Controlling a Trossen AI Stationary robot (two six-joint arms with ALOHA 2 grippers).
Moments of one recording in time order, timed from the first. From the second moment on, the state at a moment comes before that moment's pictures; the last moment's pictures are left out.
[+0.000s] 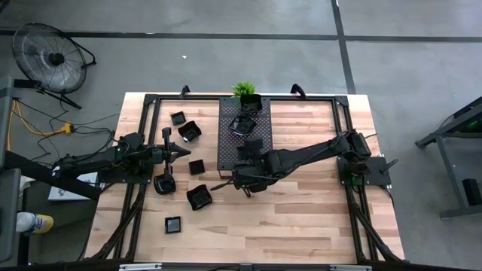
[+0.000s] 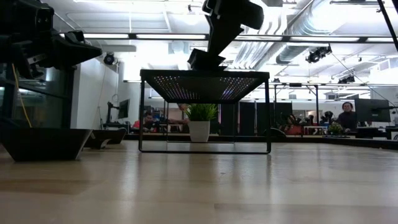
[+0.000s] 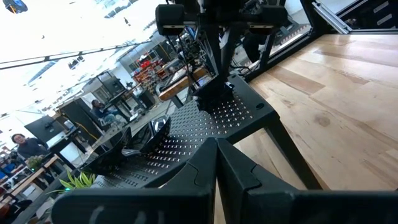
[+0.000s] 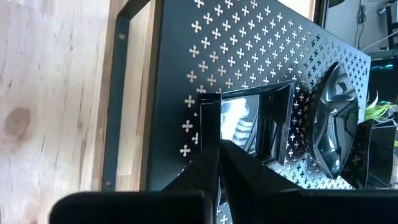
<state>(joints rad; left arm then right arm) 0.20 0.01 0.02 0.02 0.19 0.60 0.24 2.00 1.85 -1.14 0.59 -0.03</state>
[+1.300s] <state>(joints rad) 0.20 0.01 0.02 0.02 0.19 0.60 0.29 1.94 1.85 -1.24 0.64 0.05</state>
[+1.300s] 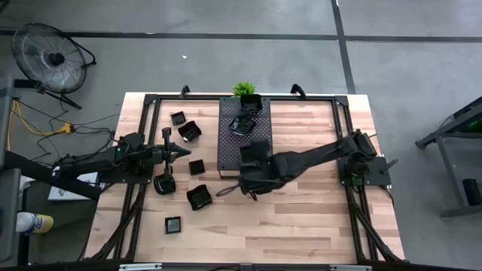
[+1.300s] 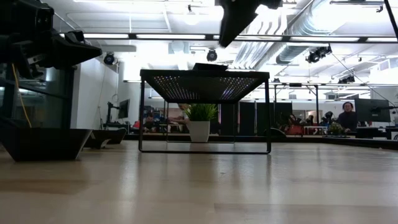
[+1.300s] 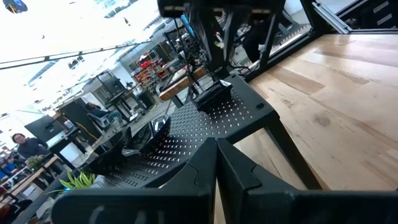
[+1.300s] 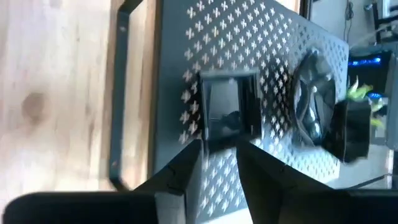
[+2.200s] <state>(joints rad) 0.20 0.01 0.02 0.02 0.19 0.60 0.32 1.03 0.61 -0.16 0.54 0.09</state>
